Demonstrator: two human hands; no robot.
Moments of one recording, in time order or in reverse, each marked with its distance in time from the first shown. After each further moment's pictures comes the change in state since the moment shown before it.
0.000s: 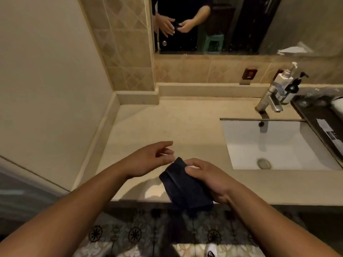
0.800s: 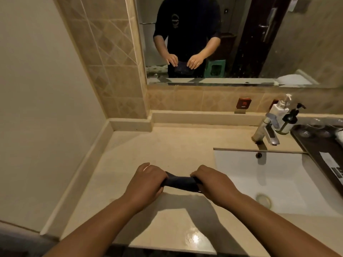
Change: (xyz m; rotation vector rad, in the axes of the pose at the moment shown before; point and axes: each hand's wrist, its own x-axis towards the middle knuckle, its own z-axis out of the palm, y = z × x) left_hand 0.086 0.017 0.032 0.904 0.421 0.181; right_hand 0.064 -0.048 -0.125 -1.584 0.262 -0.549
